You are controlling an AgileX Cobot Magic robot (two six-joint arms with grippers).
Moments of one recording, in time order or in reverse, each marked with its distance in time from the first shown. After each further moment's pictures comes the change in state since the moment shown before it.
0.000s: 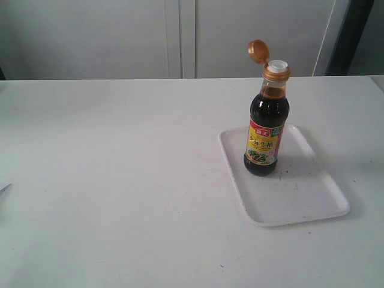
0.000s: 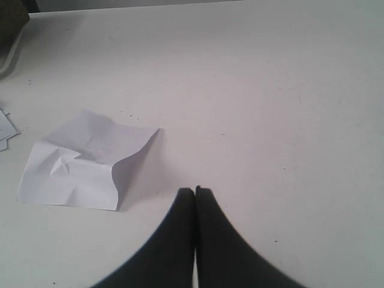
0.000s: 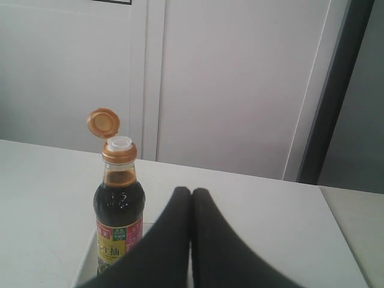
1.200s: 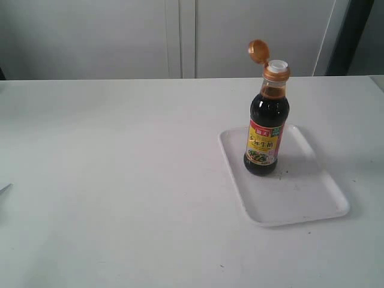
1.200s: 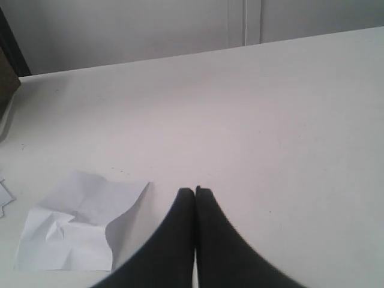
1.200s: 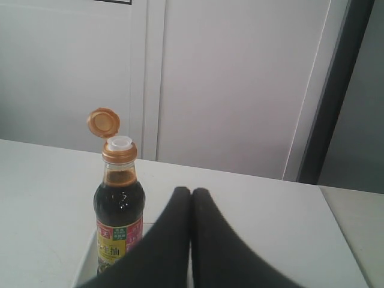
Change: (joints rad) left arm -0.080 0.007 -0.051 0.026 -0.070 0.023; right arm 0.000 0.000 0.000 0.000 0.000 0.000
